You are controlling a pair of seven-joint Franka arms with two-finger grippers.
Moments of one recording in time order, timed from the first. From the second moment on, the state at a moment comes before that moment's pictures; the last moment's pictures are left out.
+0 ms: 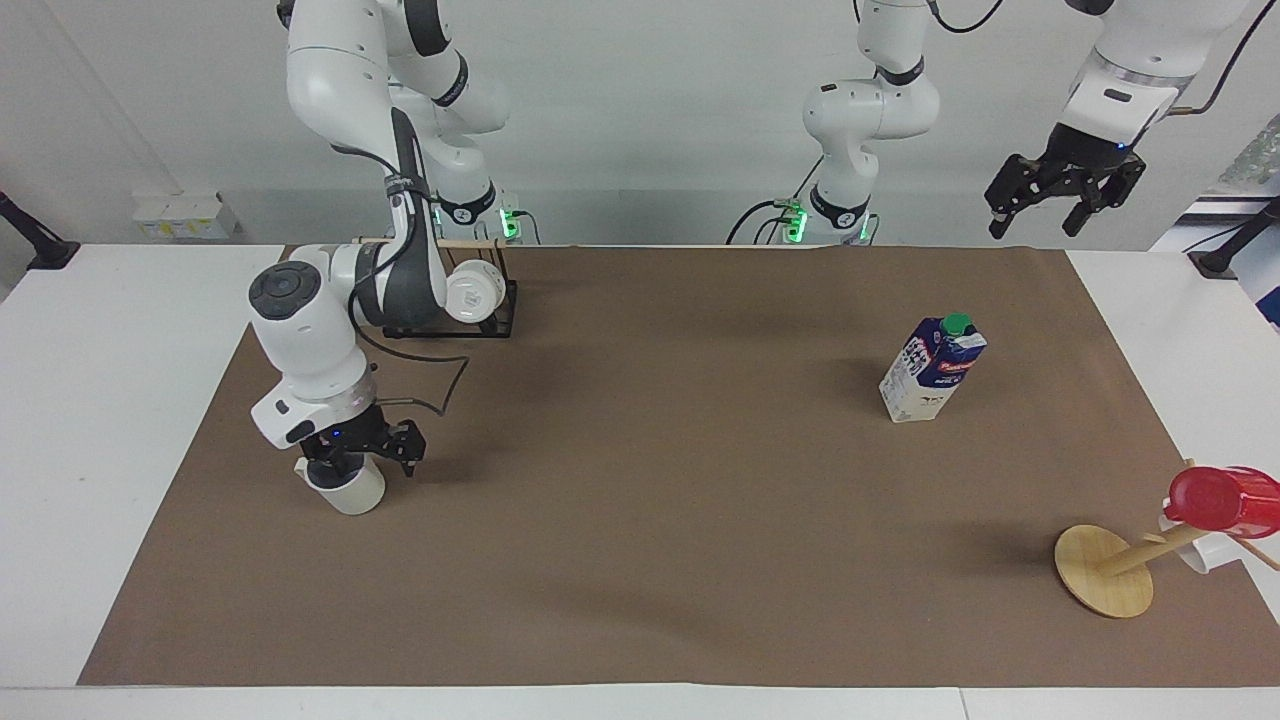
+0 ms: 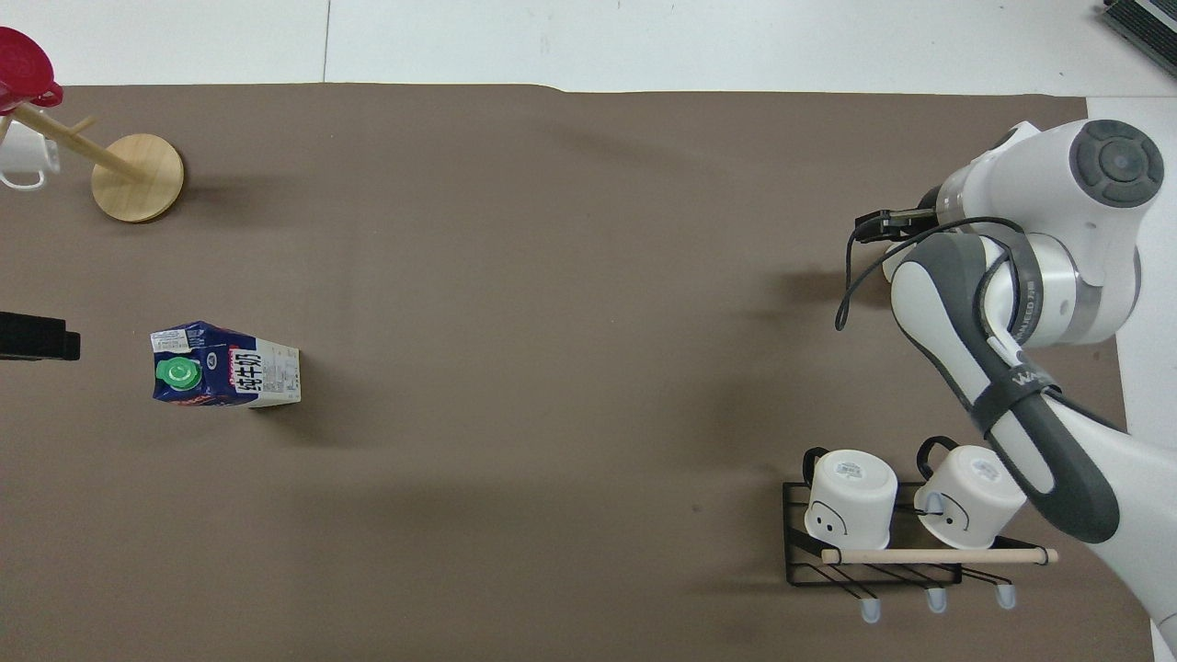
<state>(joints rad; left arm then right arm) 0.00 -0.17 -0.02 -1.68 0.00 1.57 0.00 0.00 0.39 -0.01 -1.77 -0.04 2.28 0.01</state>
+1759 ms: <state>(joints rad) 0.00 -0.17 -0.02 -1.68 0.00 1.56 0.00 0.18 0.35 -0.01 -1.71 -0.07 2.19 0.28</state>
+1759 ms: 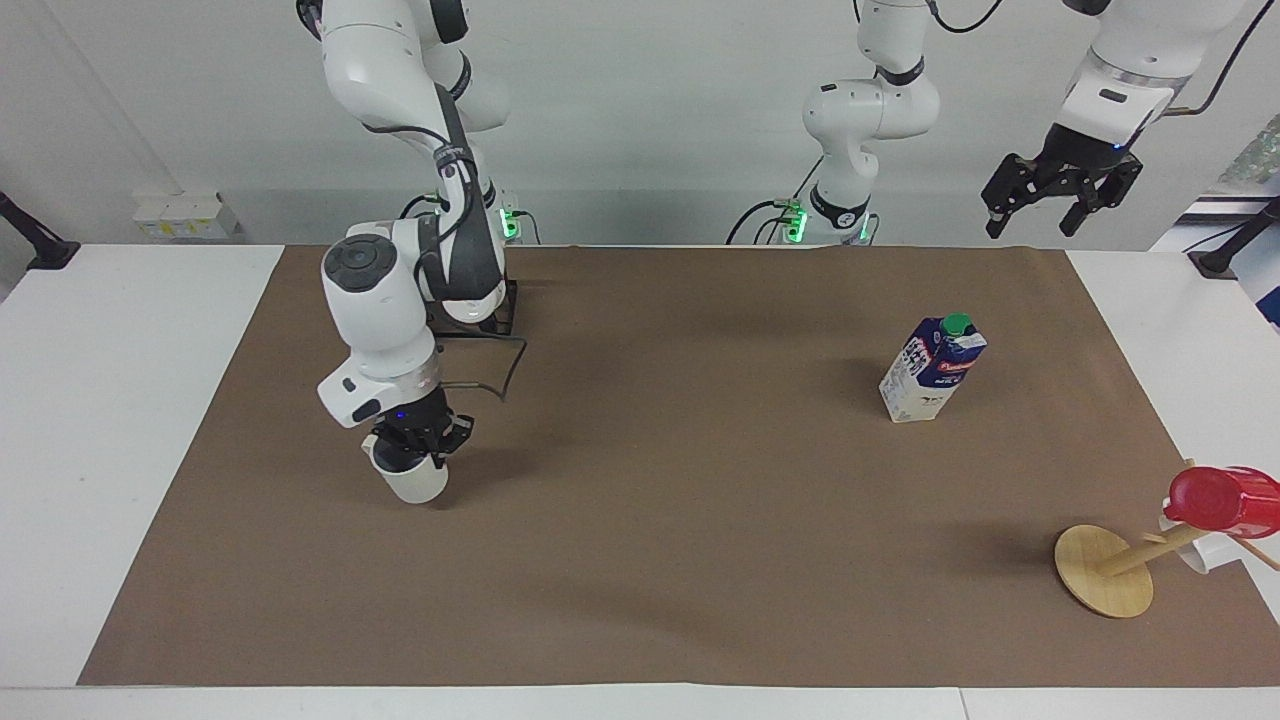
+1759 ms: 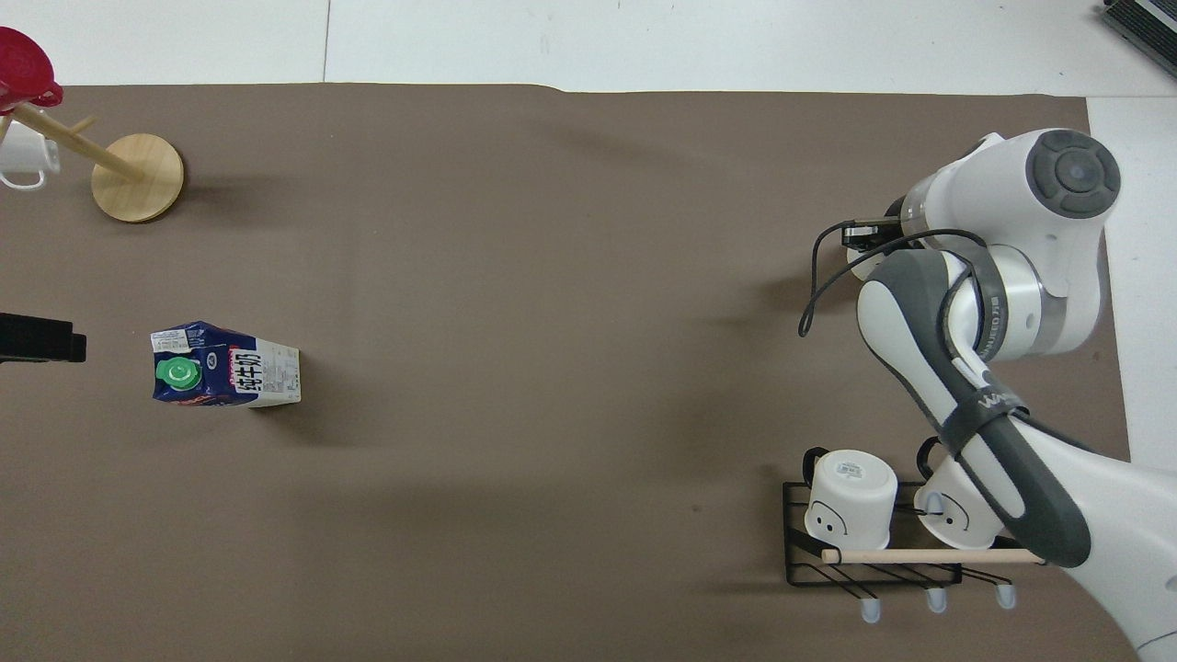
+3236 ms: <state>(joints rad) -0.03 -0.14 -0.03 -2.13 0.00 2.05 0.00 0.67 0.61 -0.01 -1.36 -0.10 2.01 1.00</state>
